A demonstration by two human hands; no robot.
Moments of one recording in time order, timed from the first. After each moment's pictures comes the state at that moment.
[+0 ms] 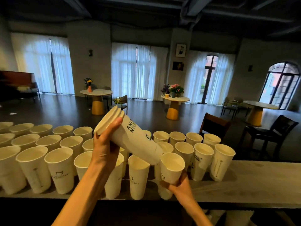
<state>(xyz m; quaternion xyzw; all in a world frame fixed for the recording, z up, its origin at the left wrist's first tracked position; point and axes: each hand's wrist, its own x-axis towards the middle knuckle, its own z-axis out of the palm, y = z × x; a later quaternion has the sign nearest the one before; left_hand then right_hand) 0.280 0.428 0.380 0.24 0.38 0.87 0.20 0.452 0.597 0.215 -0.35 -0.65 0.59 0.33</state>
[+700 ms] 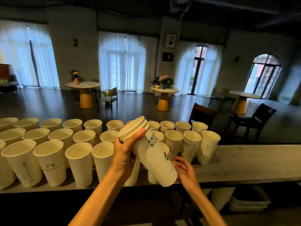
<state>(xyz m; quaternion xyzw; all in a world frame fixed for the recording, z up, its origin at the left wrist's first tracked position) 0.344 0.443 0.341 0.31 0.42 0.80 0.28 0.503 0.590 0.234 -0.38 -0.63 0.58 0.36</state>
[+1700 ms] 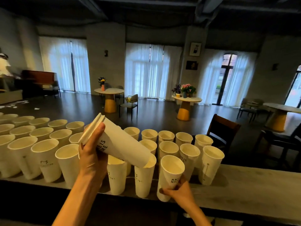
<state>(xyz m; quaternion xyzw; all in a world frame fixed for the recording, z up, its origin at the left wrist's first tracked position) 0.360 0.466 0.357 0.17 0.35 0.91 0.11 0.520 0.679 0.199 -0.36 -0.69 0.58 0.23</state>
